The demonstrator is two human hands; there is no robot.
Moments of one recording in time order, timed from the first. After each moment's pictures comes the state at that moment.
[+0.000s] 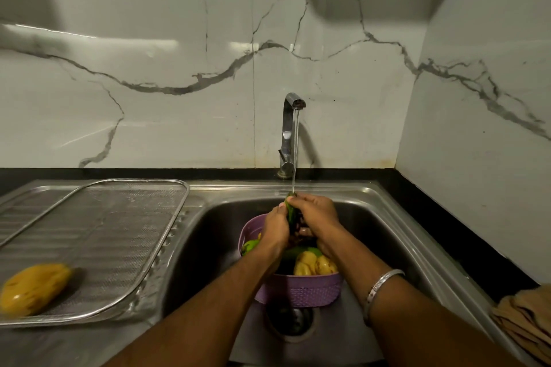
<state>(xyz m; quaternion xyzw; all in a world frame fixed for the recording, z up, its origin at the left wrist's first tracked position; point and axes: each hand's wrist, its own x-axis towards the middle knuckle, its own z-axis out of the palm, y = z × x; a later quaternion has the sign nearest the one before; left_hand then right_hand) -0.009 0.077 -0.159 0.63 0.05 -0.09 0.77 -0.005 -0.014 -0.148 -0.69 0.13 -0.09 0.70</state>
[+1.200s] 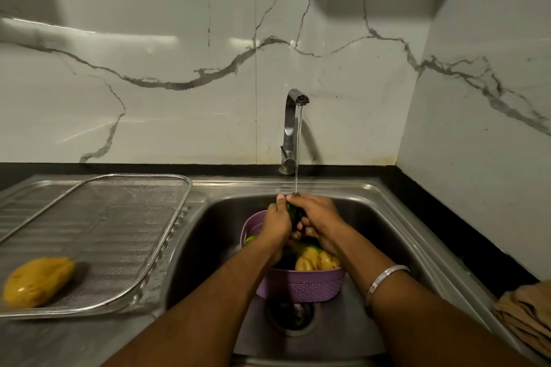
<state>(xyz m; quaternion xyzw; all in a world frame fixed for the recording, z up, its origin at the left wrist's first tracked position) -0.002 0.084 -0.163 0.69 0.02 -0.10 0.71 -0.009 -0.013 -0.146 -0.68 0.15 -0.03 0.71</state>
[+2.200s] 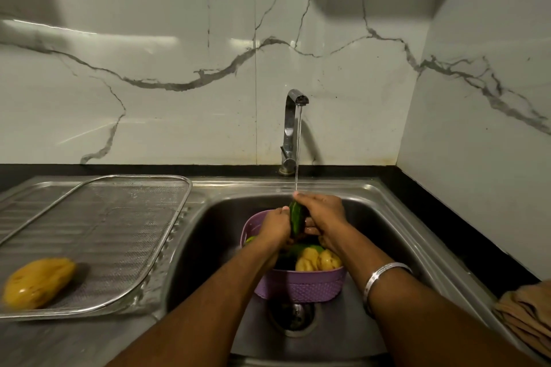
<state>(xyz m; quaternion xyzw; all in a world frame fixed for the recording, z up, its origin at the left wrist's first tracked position) 0.001 0.088 -0.169 0.74 0.02 -0.11 0.67 -0.002 -0.022 -0.149 -0.71 0.15 -0.08 0.68</state>
